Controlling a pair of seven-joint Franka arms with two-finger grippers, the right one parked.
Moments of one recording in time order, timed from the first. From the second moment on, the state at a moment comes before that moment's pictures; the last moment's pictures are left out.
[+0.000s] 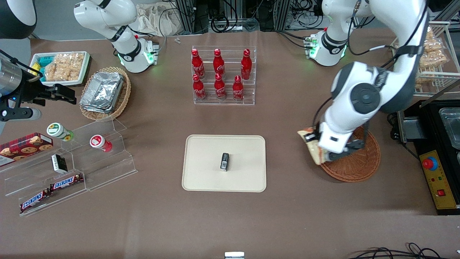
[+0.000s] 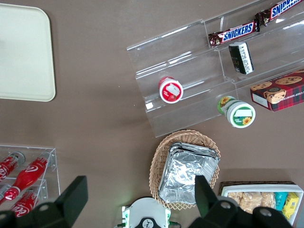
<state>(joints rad) -0.03 0.31 -0.42 -1.74 0.07 1.99 -0.81</state>
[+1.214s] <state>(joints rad) -0.25 0.71 -0.43 -1.64 0.34 2.38 -0.72</state>
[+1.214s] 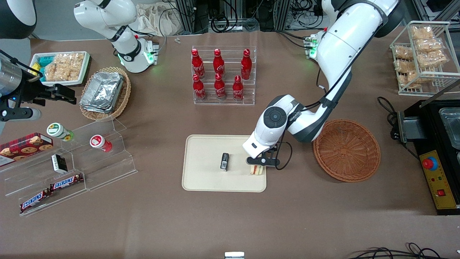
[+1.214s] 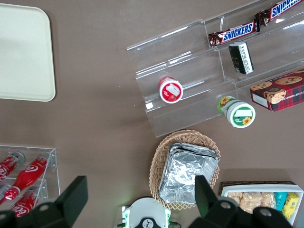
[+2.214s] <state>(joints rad) -0.24 0.44 -0.44 -1.58 0.35 2.05 -0.96</state>
